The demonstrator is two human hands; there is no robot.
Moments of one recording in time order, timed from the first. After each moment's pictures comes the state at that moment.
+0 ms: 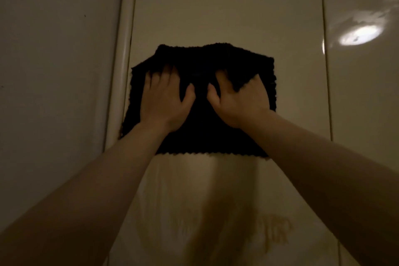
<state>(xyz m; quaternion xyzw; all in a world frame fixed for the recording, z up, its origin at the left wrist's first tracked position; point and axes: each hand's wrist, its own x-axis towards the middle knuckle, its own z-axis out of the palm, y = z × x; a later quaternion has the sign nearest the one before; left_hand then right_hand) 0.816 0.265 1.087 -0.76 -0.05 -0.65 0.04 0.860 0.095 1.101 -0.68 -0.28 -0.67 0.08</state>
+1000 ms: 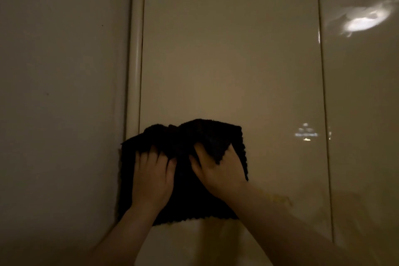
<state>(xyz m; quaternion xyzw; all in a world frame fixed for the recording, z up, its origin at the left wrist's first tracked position) 0.781 0.296 0.921 -0.81 -0.04 -0.59 -0.07 0.851 0.142 0.952 -0.56 -0.42 -0.70 0.14</state>
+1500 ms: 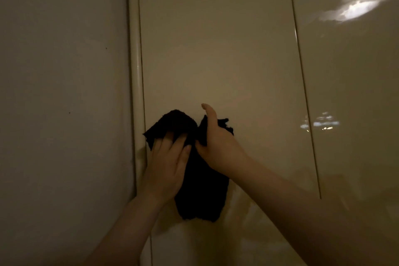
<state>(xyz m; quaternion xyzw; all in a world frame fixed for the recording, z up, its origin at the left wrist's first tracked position) 0.730 0.261 0.958 -0.81 0.13 -0.57 -0.10 0.781 0.111 1.000 -0.74 -0.45 -0.34 0.37</state>
